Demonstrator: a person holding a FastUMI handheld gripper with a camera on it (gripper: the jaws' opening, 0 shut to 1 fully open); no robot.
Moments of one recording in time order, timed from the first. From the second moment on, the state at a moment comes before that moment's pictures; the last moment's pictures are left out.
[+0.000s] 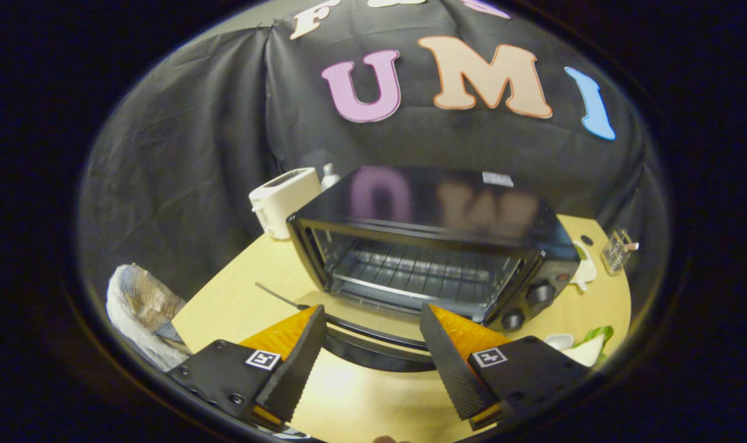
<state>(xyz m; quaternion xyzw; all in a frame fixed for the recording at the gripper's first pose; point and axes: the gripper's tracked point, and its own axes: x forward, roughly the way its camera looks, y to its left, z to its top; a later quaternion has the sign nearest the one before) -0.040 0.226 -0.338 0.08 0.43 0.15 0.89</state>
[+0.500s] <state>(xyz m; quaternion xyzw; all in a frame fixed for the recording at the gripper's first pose) -0.099 0.237 -0.388 0.04 0.49 0.20 0.85</state>
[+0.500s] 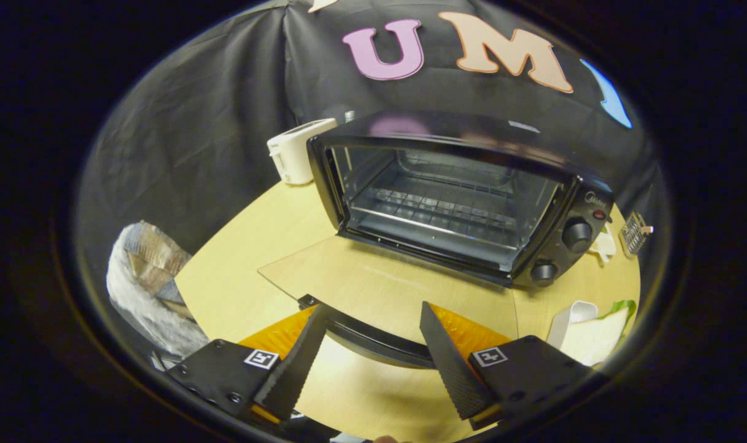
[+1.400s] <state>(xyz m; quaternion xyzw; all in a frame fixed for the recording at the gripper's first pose) -0.120 0.190 -0.397 0.04 0.50 0.19 0.84</state>
